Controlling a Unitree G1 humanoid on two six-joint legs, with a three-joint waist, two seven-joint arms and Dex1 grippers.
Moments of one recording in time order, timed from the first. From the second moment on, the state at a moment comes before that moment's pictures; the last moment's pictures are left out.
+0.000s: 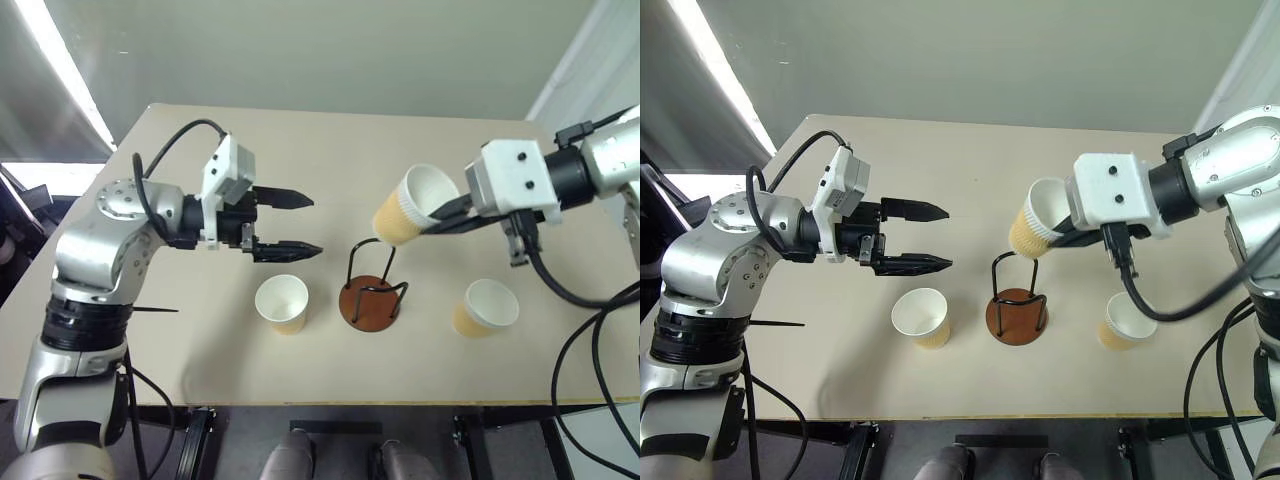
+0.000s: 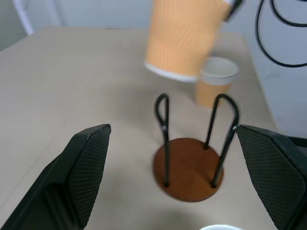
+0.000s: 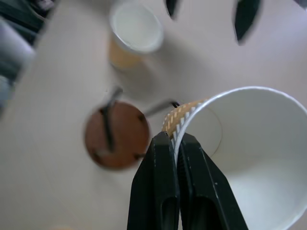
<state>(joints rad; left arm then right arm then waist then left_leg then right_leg) -0.79 0.80 -0.01 -0.09 -0.57 0.64 -1.25 -1.03 -0.97 0.17 -0.42 0.27 0.65 1.54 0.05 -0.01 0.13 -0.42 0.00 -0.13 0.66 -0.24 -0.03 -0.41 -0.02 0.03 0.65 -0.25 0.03</state>
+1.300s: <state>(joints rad) -0.80 0.79 -0.02 -0.10 -0.56 0.64 -1.24 -0.95 -0.96 0.28 -0.40 0.22 0.50 1.43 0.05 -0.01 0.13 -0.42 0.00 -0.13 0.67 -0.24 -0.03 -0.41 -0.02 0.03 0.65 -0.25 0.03</state>
